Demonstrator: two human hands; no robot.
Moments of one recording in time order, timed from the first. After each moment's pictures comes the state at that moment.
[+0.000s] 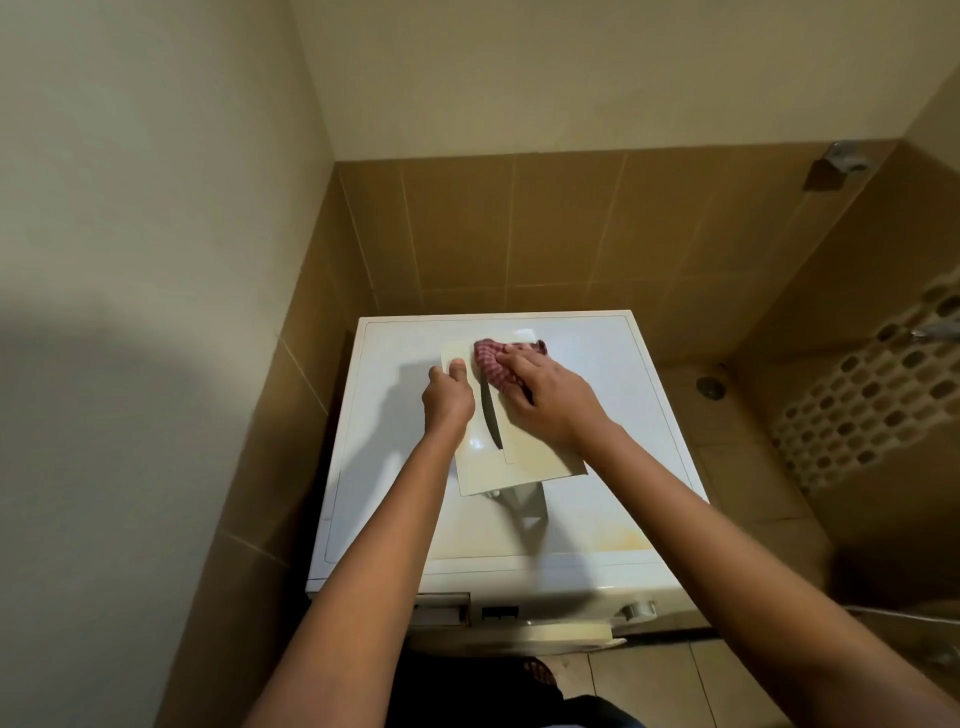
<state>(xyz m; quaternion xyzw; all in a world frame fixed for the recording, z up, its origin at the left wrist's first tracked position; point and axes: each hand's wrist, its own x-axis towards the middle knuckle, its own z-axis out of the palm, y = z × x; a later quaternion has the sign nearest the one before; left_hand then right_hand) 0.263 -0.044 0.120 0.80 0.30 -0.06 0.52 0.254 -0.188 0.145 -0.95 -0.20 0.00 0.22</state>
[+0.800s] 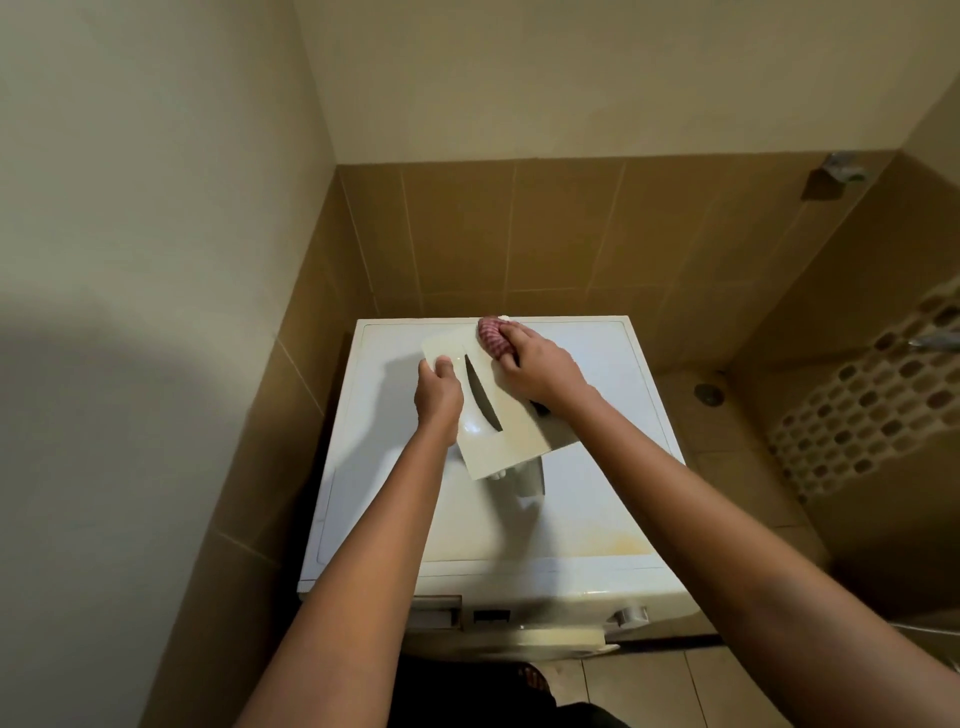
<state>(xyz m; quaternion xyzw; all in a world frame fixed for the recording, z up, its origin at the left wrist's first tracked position) 0.267 -0.045 0.122 0.71 0.34 -0.01 0.62 0.304 -0.177 0.149 -0.96 -0.14 0.04 0.23</state>
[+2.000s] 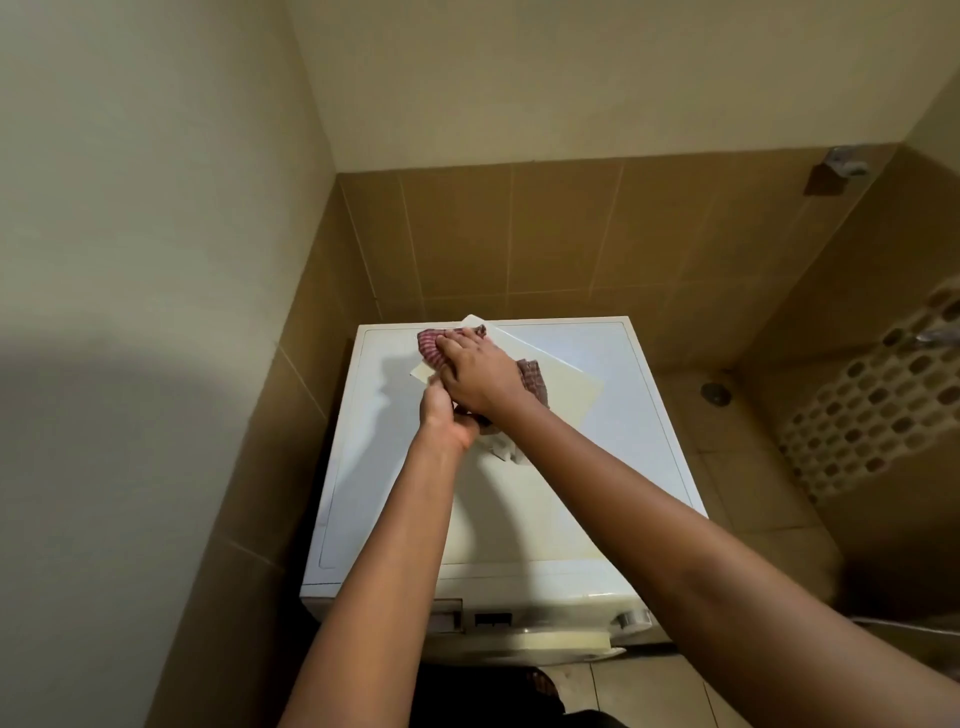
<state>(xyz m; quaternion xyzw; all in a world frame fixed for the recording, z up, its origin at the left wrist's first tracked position) 0.256 -0.058 0.138 0.32 0.33 -0.08 0.89 0.295 -0.118 0.145 -0.95 -0.25 0.02 0.16</state>
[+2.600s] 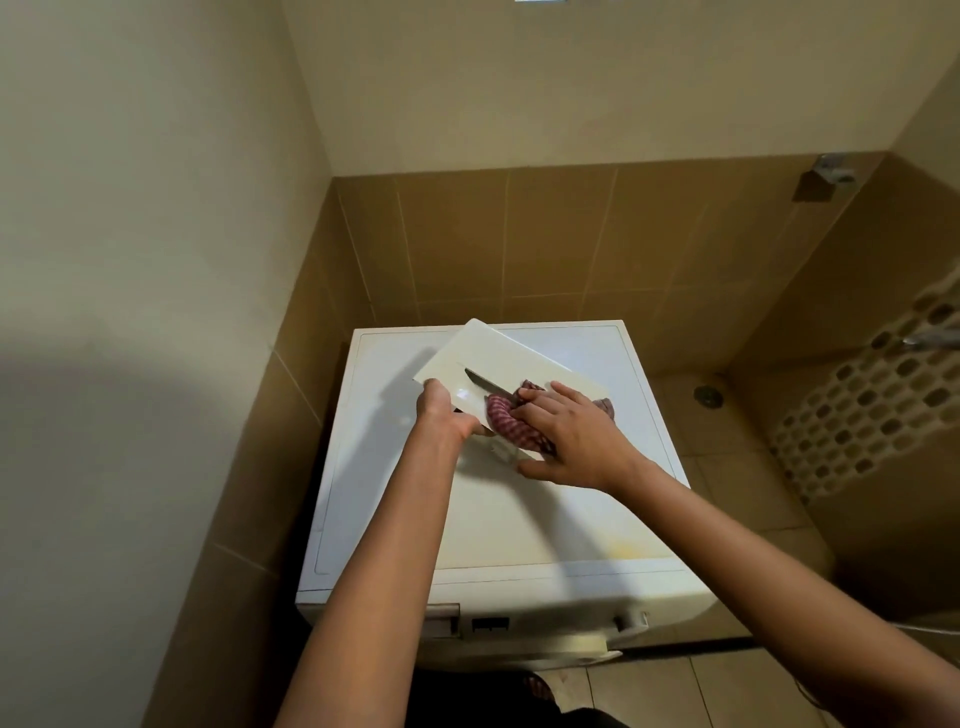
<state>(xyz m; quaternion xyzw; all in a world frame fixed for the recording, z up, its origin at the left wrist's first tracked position) 0.262 -0.056 0.149 0.35 0.39 -0.10 0.85 0.233 -0.239 0.135 -0.93 -0.36 -0.04 0.11</state>
